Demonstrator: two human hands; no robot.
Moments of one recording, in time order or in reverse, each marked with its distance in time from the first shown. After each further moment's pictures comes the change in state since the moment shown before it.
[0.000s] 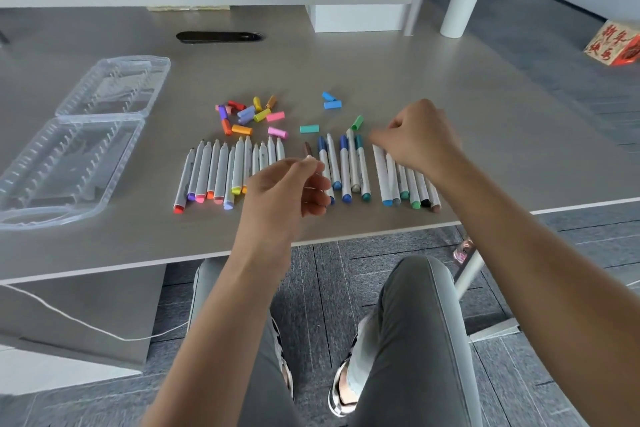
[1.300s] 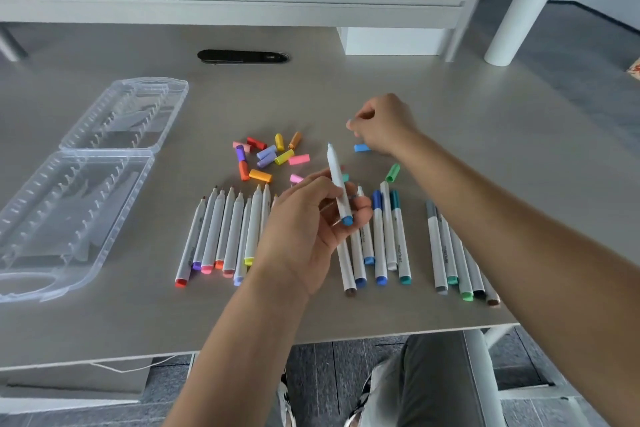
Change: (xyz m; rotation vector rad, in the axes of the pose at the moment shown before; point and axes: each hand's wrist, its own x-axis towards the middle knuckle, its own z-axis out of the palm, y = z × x) left_hand 0.086 0.024 0.017 -0.480 -0.035 -0.262; right_hand 0.150 -0.061 0.074 0.107 -0.119 -0.104
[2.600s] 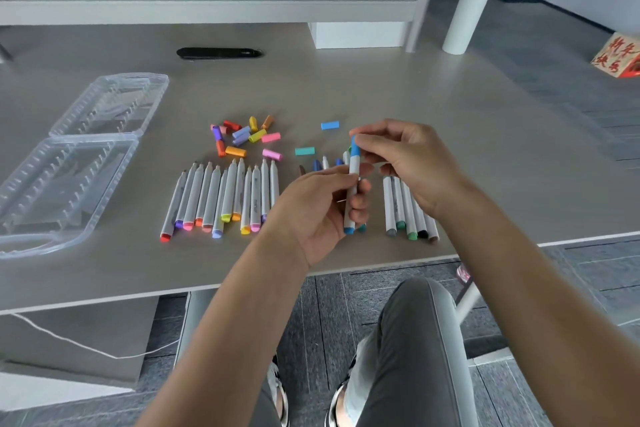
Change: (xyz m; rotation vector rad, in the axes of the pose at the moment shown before) left_hand -0.037 -0.038 0.025 0.235 -0.200 -0.169; right_hand -0.161 0.040 -0.063 0.701 -0.064 0.011
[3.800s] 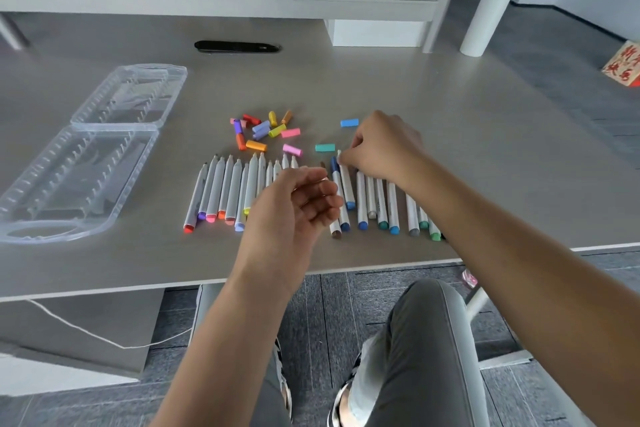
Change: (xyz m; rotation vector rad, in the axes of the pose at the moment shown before) left_hand -0.042 0.005 -0.037 -0.154 0.252 0.248; right_hand 0.042 -0.010 0.058 -1.082 0.005 -0.059
